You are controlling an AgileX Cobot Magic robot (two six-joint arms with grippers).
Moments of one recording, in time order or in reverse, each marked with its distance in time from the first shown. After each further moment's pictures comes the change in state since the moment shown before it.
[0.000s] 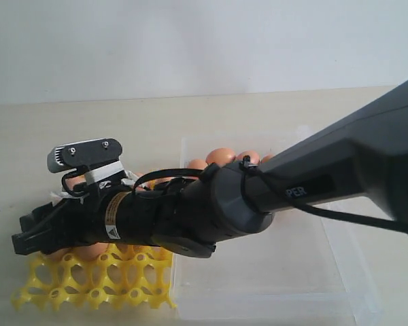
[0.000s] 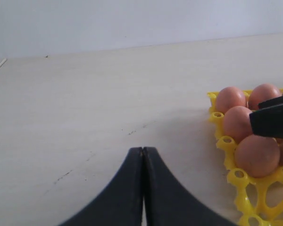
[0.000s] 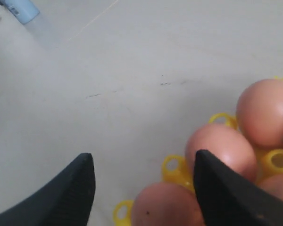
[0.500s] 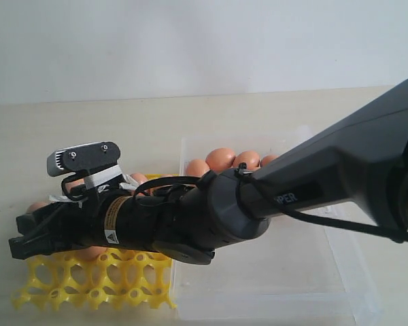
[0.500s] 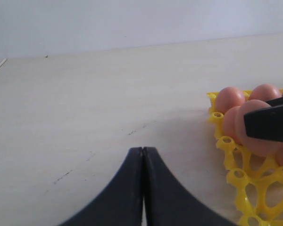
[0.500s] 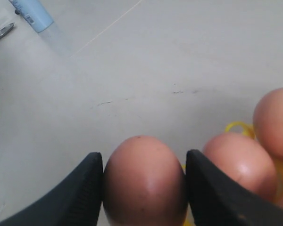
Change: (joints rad) left arm 0.000 0.000 0.000 0.000 0.000 0.000; right arm 0.000 0.039 0.005 0.009 -0.106 -0.015
